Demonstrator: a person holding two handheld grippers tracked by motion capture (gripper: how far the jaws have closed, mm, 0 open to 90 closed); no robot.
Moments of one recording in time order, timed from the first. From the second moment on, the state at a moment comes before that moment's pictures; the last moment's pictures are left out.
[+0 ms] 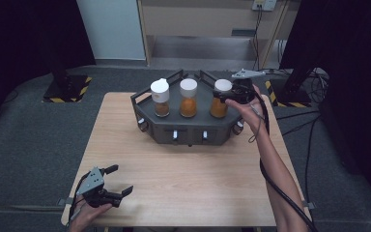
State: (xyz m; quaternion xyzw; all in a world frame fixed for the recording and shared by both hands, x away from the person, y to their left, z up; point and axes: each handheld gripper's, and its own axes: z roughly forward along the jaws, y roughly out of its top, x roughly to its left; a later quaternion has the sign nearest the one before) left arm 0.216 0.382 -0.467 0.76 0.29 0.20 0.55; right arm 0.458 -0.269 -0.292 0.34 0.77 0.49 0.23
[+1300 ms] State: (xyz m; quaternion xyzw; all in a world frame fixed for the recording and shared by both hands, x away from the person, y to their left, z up) left arm 0.215 0.382 -0.467 0.75 0.30 0.20 0.55; right arm 0.382 -0.275 -0.237 0.24 0.76 0.54 0.28
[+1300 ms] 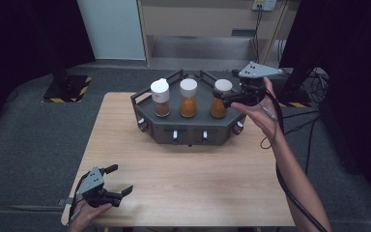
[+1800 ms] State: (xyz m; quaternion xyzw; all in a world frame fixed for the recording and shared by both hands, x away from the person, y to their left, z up) left arm 0.216 0.382 -0.468 0.75 0.30 0.20 0.55; right arm 0.335 -0.302 -0.258 0.22 0.75 0.56 0.28
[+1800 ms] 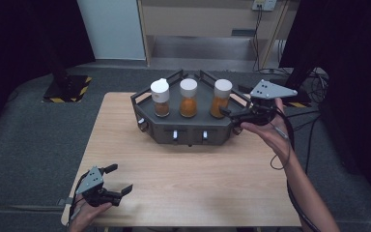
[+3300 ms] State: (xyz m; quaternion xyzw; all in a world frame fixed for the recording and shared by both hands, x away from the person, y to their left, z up) left arm 0.215 0.381 -0.467 0.75 0.30 0.20 0.55; right arm 0.222 -0.383 -0.398 0.34 0.72 0.54 0.25
